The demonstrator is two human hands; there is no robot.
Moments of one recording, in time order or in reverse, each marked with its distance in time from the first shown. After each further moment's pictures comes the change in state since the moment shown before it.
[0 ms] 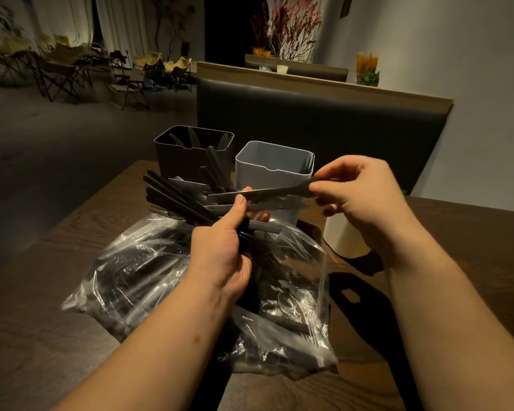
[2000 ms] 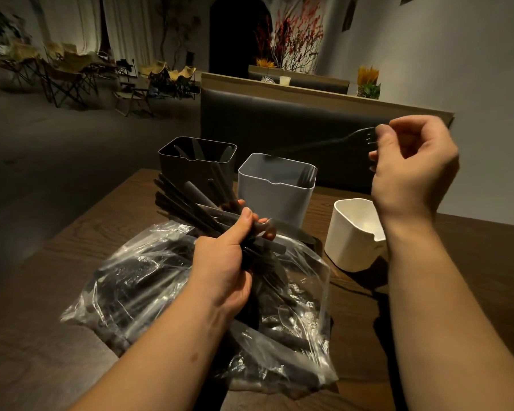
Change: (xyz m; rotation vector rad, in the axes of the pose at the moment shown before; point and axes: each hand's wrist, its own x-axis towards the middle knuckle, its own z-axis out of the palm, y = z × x) left_hand -0.008 0.002 0.005 0.039 -0.078 0.051; right_hand 0.035 -0.002 -0.020 -0.124 0.691 -0.472
